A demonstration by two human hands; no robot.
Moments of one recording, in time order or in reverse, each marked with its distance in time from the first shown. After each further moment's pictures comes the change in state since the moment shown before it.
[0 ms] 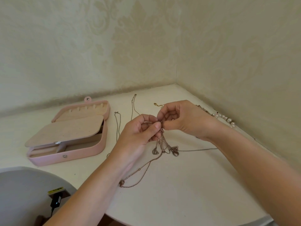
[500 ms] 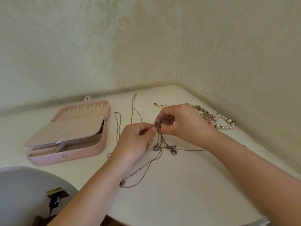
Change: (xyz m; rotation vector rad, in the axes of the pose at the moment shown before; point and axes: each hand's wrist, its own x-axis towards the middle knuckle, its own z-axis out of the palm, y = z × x) left_hand 0.002 -0.008 -0.004 0.345 0.125 -0.050; right_hand -0.001 0.004 0.012 -0.498 0.178 -0.175
